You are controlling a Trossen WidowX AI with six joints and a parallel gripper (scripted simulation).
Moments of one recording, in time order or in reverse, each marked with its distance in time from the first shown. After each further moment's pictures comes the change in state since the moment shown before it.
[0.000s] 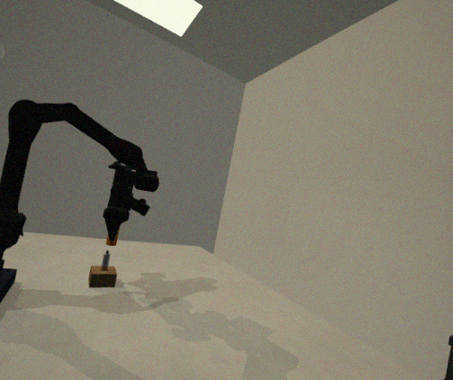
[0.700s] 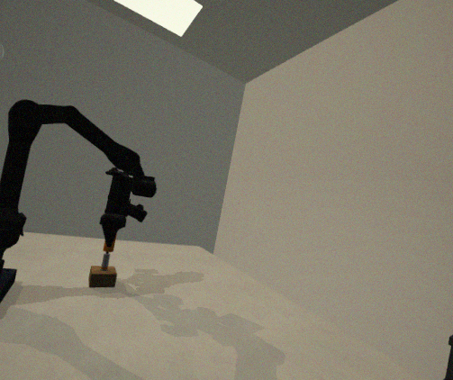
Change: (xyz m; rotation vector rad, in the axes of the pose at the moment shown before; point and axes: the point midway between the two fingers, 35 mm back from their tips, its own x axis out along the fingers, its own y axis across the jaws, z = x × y) arm 0.019 0.001 -0.004 0.002 0.003 -0.002
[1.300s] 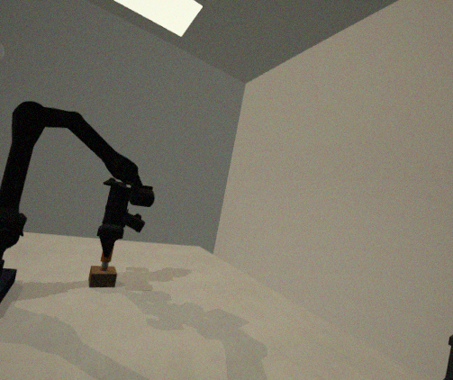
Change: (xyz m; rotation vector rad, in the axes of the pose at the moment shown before) arm 0.030 0.000 -0.001 0.000 0.003 -0.002
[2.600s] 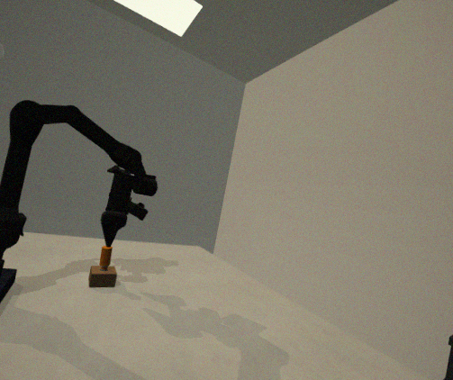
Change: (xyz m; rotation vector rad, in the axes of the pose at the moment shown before) arm -0.037 0.001 0.001 -0.001 0.009 -0.005
